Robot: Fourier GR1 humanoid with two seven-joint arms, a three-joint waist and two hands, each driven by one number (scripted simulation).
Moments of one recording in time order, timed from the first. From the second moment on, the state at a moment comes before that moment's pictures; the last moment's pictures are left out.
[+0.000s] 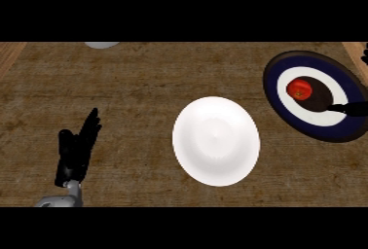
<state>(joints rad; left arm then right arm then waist) -0.03 0.12 -0.02 -1.49 -0.08 0.13 0.23 -0.72 -0.58 -0.54 -0.42 0.45 0.20 -0.71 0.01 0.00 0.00</state>
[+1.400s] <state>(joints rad) -0.03 0.09 -0.01 -1.50 -0.10 0.11 0.23 -0.67 -0.76 -0.57 -0.20 0.39 0.09 -0.85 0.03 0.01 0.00</state>
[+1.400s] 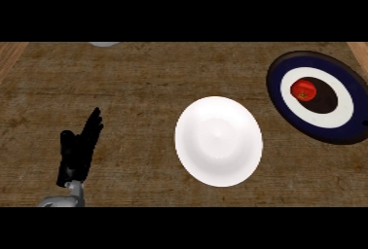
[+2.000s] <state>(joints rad) -0.06 0.10 0.00 -1.48 -0.10 0.10 0.22 -0.64 -0.84 -0.60 -0.16 0.36 0.06 -0.85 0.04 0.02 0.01</state>
